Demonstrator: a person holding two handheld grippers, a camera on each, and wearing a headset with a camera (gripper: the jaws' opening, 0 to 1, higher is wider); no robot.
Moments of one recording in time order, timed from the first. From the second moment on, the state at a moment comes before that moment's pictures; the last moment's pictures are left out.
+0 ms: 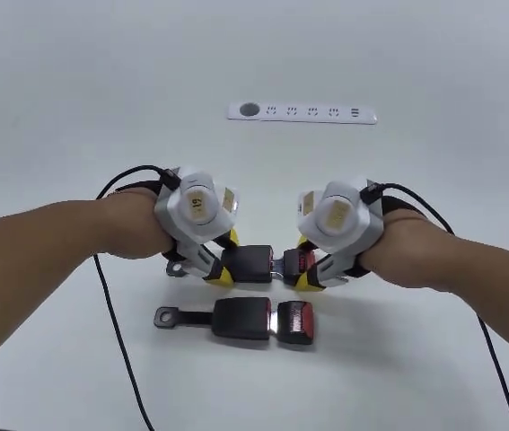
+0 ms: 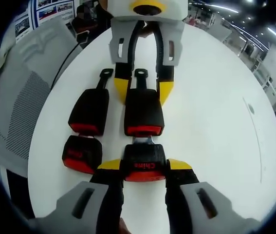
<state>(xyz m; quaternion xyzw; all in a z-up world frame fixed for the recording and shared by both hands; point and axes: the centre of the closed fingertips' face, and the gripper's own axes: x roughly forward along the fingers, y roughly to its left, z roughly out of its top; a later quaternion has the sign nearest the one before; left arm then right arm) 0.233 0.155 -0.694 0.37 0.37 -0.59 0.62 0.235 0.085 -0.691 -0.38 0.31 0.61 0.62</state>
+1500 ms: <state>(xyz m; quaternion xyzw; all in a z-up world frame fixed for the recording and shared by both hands) 0.232 0.154 -0.693 0.37 0.38 -0.58 0.62 0.236 0.072 -0.692 -0.38 0.32 0.60 0.63</state>
